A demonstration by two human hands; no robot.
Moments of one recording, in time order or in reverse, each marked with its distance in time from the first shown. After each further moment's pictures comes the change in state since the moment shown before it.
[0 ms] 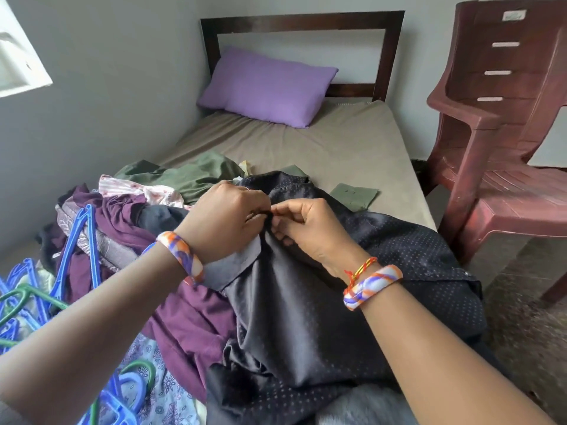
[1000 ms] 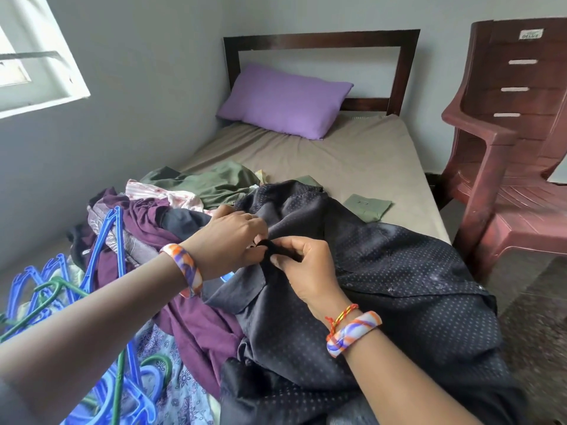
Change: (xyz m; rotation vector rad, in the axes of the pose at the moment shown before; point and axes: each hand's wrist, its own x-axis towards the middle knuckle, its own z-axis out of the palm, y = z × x) left_hand -0.029 -0.011 0.003 0.138 -0.181 -0.016; right_hand -0.024 0.029 0.038 -0.046 0.166 -0.018
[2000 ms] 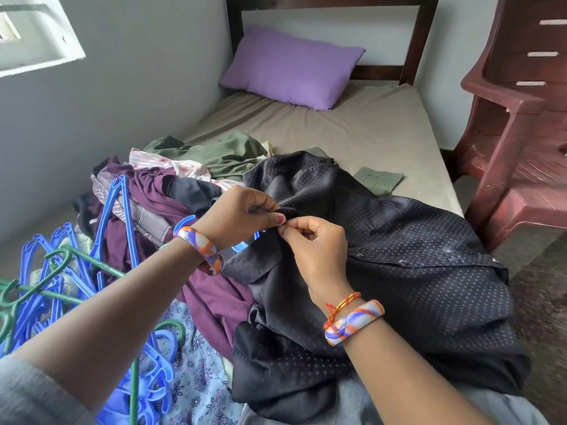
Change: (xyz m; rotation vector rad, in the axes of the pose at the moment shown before) left_hand -0.011 0.003 0.014 -0.793 0.011 -0.332; right_hand -0.020 -0.002 0.018 -0.072 0.262 0.094
